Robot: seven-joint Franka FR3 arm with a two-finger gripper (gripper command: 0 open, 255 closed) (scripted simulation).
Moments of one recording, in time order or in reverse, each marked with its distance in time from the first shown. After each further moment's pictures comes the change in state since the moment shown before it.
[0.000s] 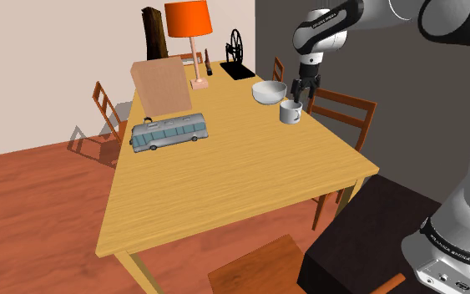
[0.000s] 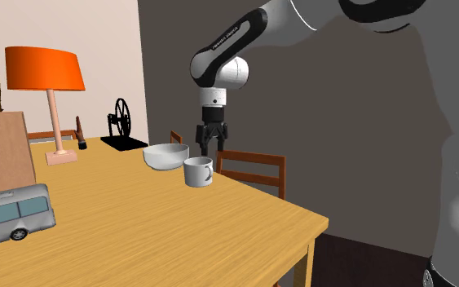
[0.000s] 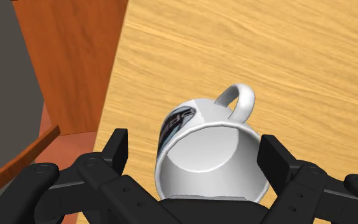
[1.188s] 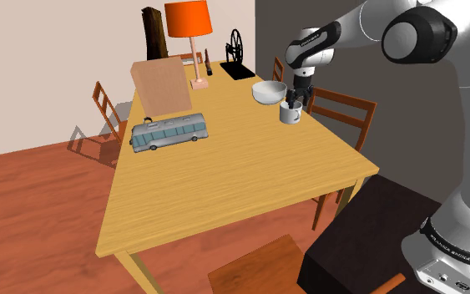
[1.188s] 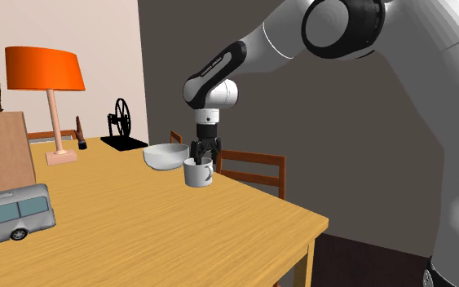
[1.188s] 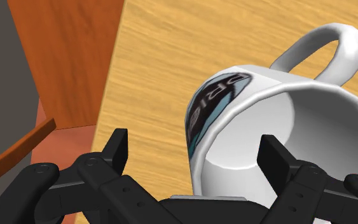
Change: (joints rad) arm -0.049 0.217 0.015 0.165 0.057 0.047 -0.042
